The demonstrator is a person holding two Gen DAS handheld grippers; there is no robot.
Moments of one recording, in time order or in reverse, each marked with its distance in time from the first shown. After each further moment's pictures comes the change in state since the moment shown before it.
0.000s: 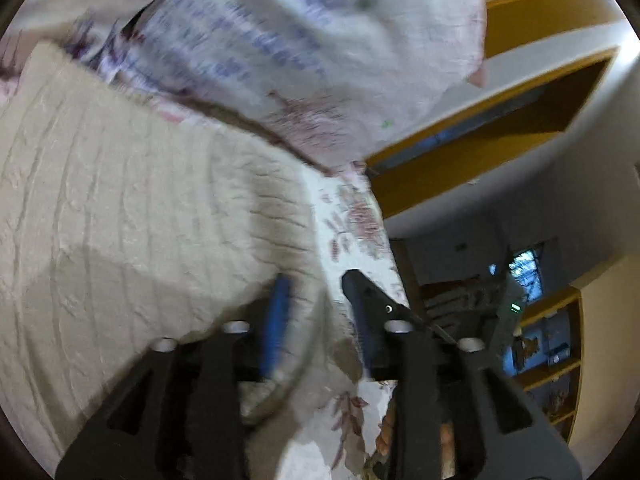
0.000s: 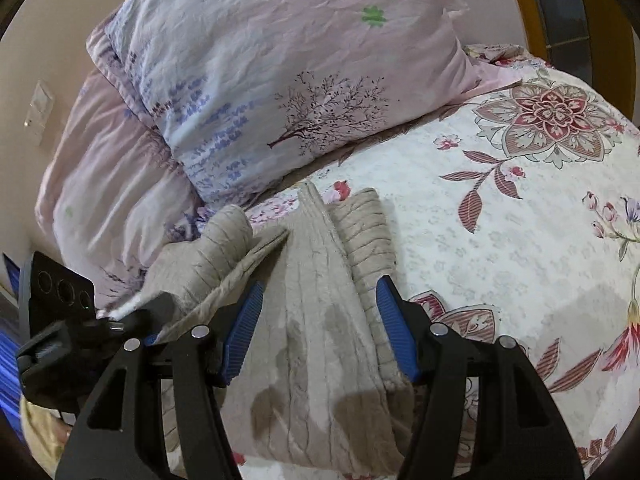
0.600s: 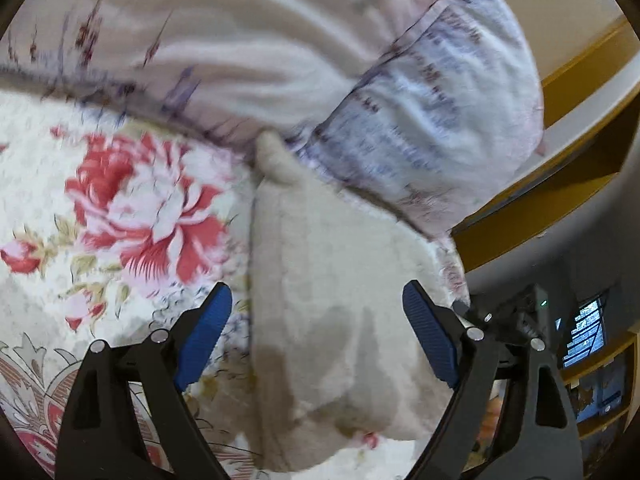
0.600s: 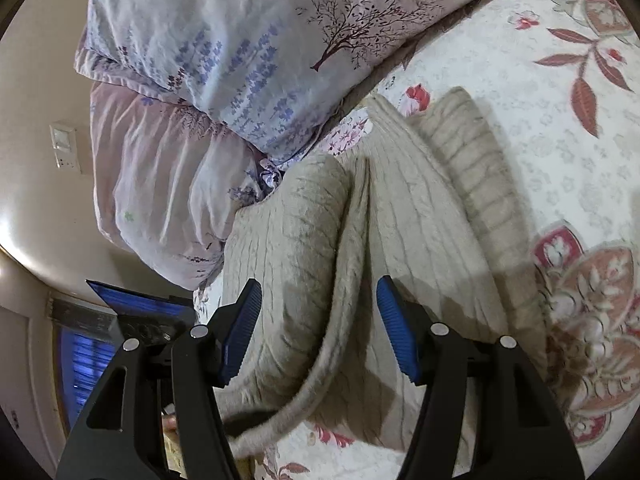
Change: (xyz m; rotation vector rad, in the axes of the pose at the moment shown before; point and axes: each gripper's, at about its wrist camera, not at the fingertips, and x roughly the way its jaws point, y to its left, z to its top) left arm -0.102 0.074 0.000 -0.083 -0.187 0.324; right arm 0.050 0.012 0.000 0.235 0.307 0.301
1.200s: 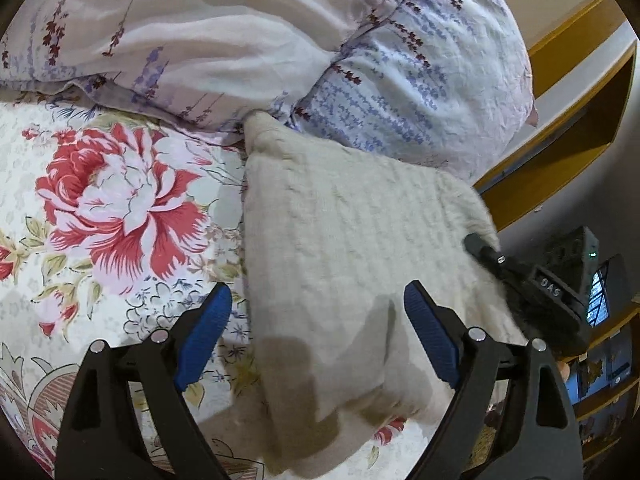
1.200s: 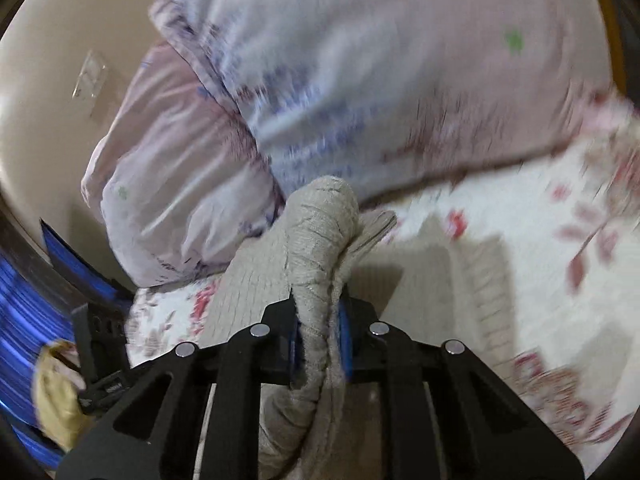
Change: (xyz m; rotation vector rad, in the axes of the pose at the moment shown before) left arm 0.020 -0.011 -0.010 0.098 0.022 -0.034; right arm -0.022 0.067 -0.001 -0.403 -0.247 -0.193
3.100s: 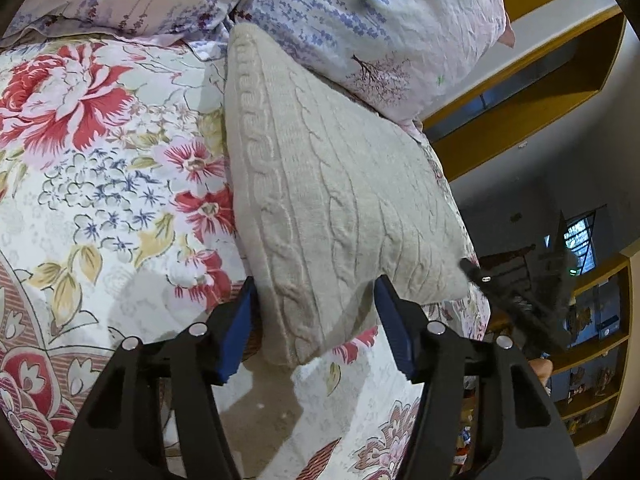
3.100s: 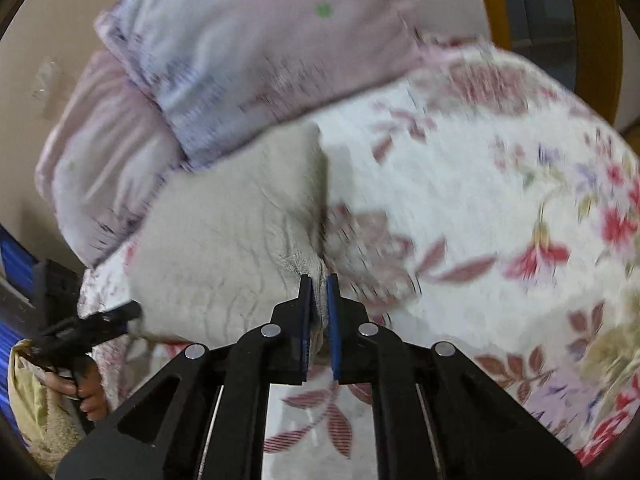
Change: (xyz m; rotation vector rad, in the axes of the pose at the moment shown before) left arm 0.019 -0.035 -0.051 0.087 0.230 -0.061; right arm -0.080 -0.081 -0.091 0.134 0.080 -0.235
